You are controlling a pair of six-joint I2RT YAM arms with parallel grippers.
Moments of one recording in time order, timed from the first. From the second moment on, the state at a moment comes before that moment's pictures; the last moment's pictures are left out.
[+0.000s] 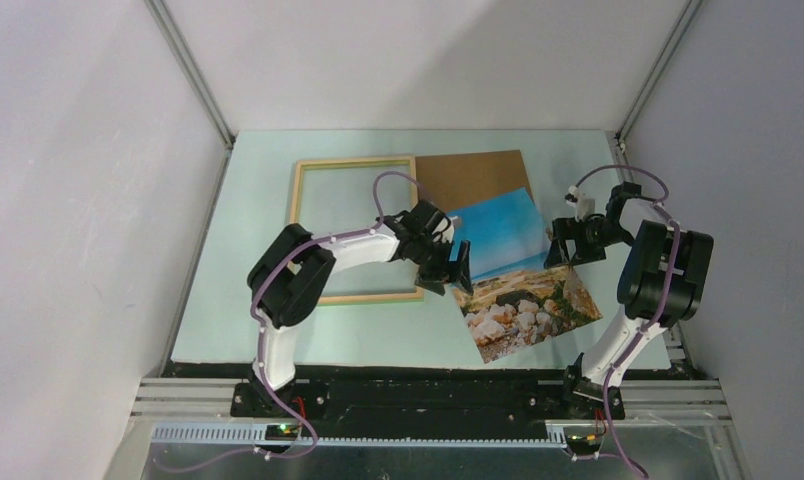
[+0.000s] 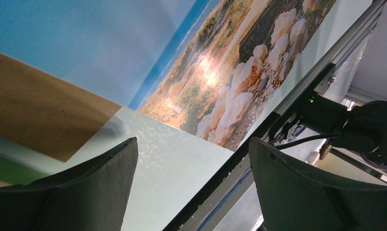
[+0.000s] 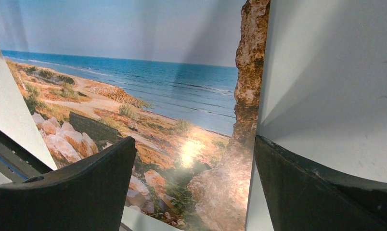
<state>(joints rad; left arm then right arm) -0.77 1.98 1.32 -0.37 0.54 -0.59 -0.30 1.82 1.18 -0.80 -0.57 -0.53</state>
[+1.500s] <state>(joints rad) -0.82 2.03 1.29 -0.23 0.60 -0.68 -0.50 1.96 1.29 -1.05 -0.94 -0.64</state>
